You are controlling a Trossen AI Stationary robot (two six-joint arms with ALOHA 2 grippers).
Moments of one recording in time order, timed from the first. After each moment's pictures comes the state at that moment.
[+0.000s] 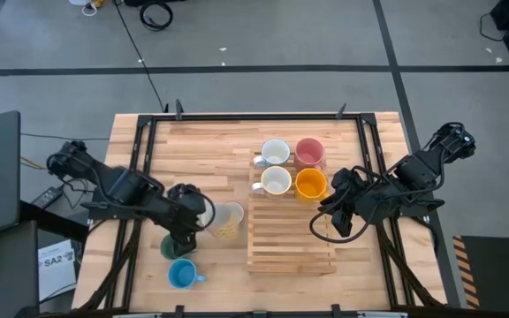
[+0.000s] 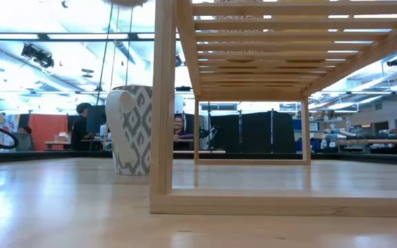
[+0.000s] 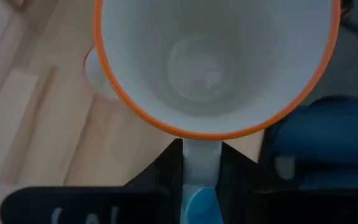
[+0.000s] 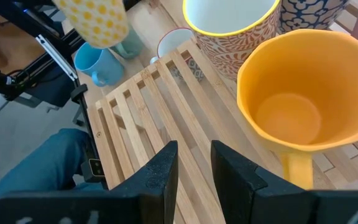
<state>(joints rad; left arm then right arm) -0.50 1.41 1.60 -1.20 -0.18 -0.81 0.61 1.26 1.49 -1.14 0.45 1.07</state>
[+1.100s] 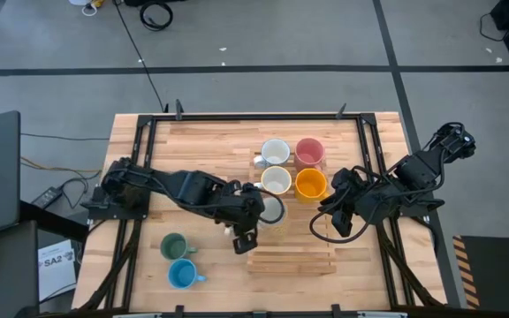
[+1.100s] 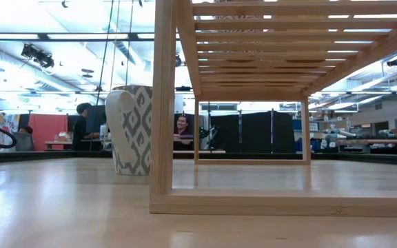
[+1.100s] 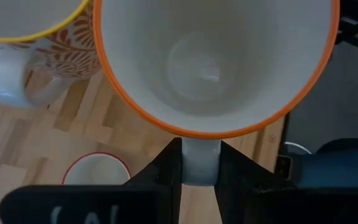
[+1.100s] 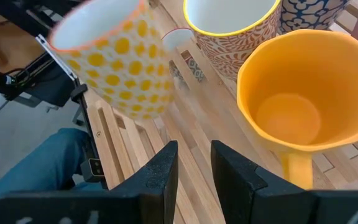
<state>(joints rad) -0.33 1.91 2.17 -1.25 -0.17 -0.60 0.61 1.26 1.49 -1.14 0.45 1.07</state>
